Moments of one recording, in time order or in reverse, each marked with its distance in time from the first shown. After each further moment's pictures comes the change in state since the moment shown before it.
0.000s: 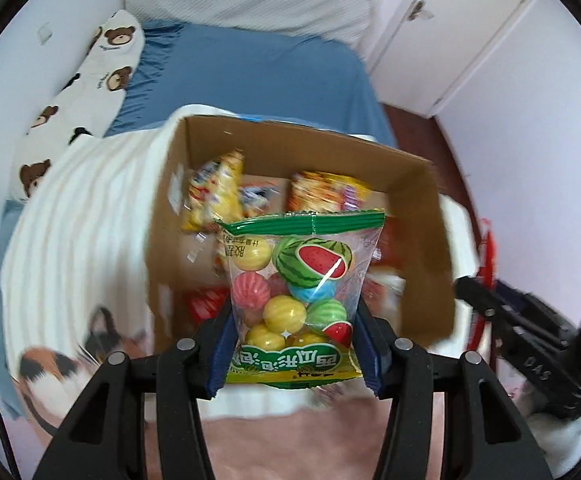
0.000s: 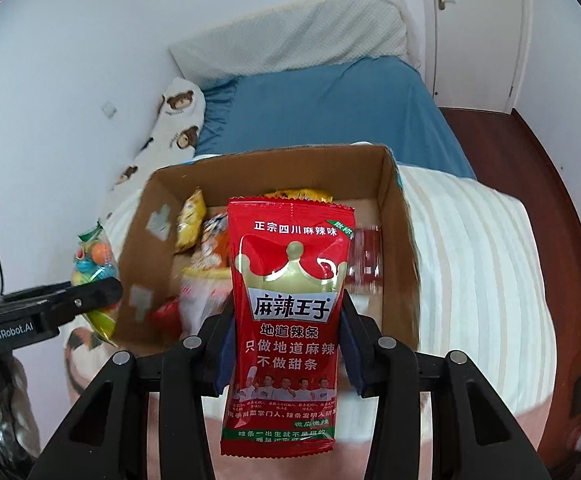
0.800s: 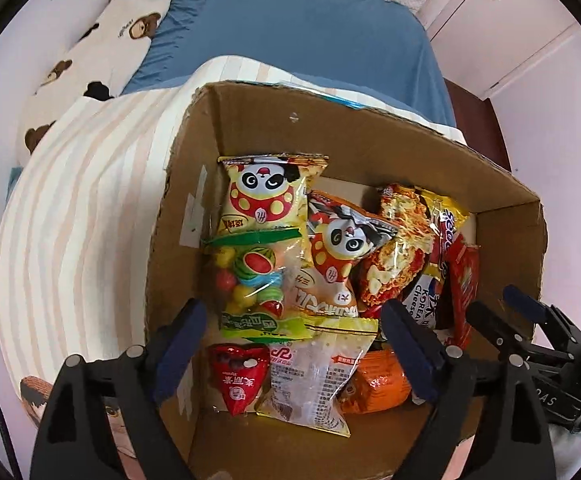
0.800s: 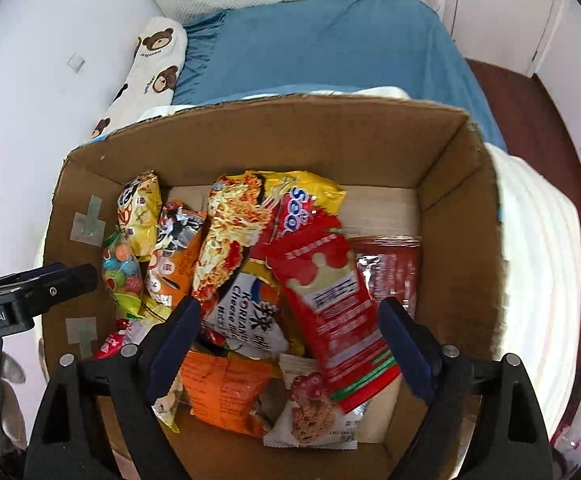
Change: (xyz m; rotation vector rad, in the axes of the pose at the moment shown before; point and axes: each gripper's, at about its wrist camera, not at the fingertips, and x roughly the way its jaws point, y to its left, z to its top) left arm 0.092 0.047 0.058 -0.105 0.156 0.090; right arm 0.154 -0.019 0.050 -0.006 0.234 -0.017
